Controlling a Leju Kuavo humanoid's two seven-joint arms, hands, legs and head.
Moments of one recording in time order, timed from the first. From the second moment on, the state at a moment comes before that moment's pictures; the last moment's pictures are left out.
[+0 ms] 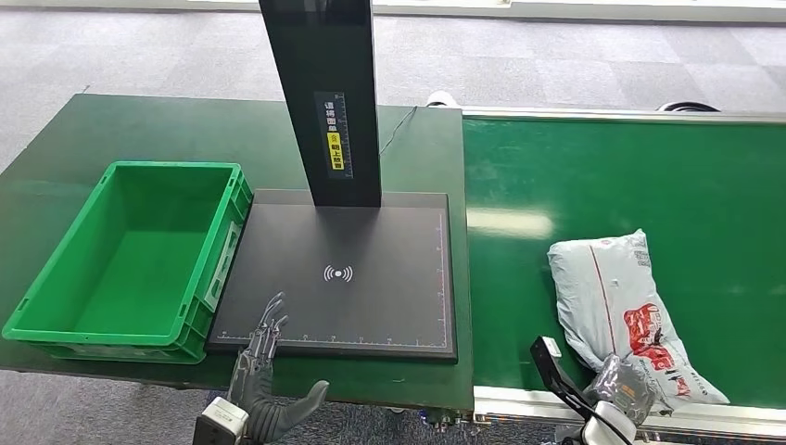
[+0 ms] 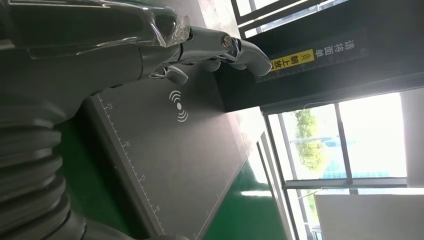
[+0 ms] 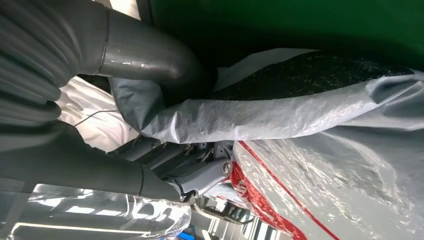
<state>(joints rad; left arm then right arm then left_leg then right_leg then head) 0.24 -0.26 -0.16 -1.55 -0.44 -0.05 -0.59 -0.10 0.03 -0.18 -0.89 1.54 -0.35 0.45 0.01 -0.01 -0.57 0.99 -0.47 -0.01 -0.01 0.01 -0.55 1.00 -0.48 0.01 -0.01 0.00</state>
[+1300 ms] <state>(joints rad) 0.21 -0.26 -0.15 -1.51 -0.45 -0.03 -0.63 -0.07 0.18 -0.02 -1.65 0.13 -0.58 -0.70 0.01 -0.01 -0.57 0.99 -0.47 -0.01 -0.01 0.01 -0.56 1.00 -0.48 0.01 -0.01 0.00</state>
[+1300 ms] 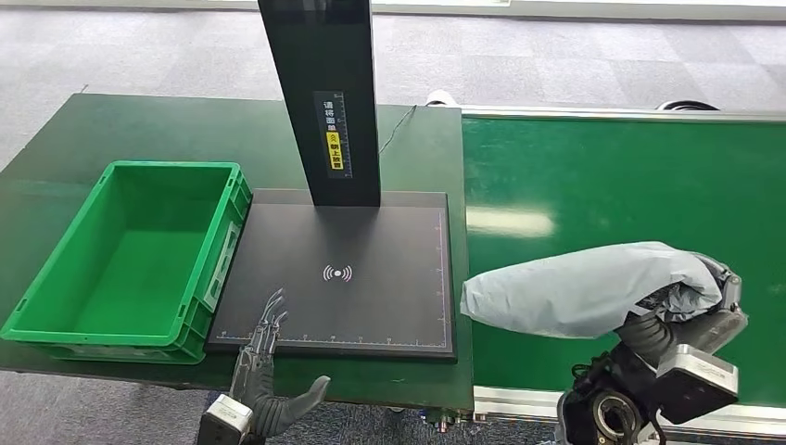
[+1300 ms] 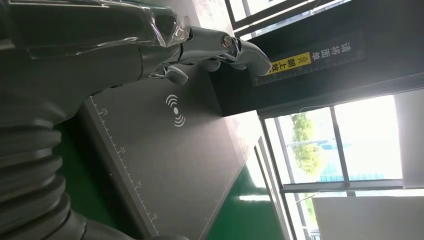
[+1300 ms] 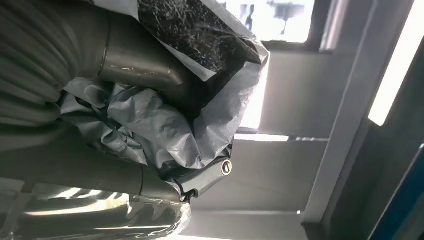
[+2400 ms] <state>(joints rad) 0.13 -0.26 -0.21 -1.45 -0.46 -0.03 -0.59 -0.87 0.33 0.07 -0.62 0.09 -0.06 -0.52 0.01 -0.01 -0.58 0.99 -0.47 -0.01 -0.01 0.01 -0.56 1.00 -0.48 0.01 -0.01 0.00</state>
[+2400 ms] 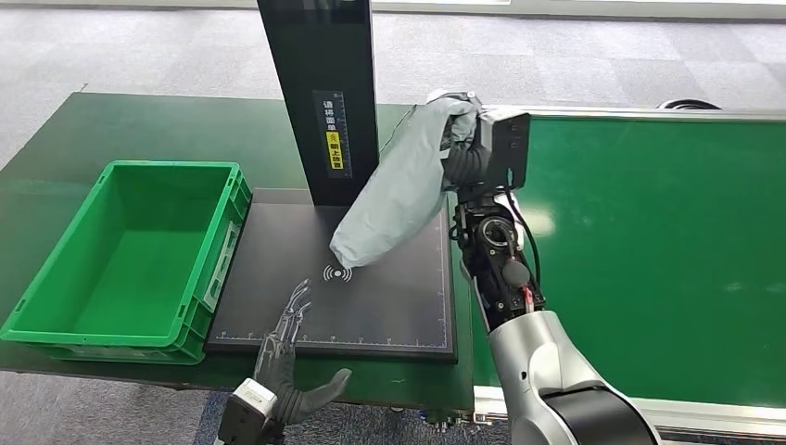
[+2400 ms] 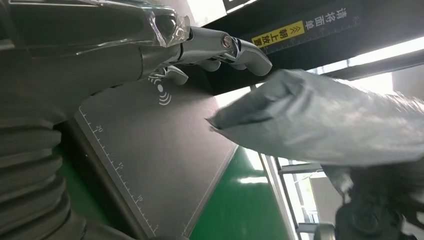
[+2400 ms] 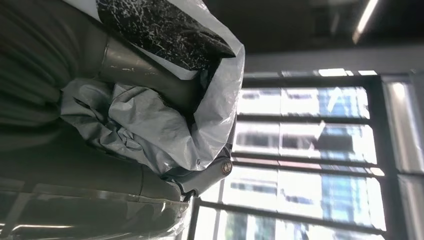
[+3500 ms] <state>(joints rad) 0.09 -0.25 -0.21 -1.42 -0.46 -0.05 -0.58 -0.84 0.33 0.56 -0.44 -0.45 -0.30 -0.69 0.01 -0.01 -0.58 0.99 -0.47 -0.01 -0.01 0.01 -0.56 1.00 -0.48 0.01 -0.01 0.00</state>
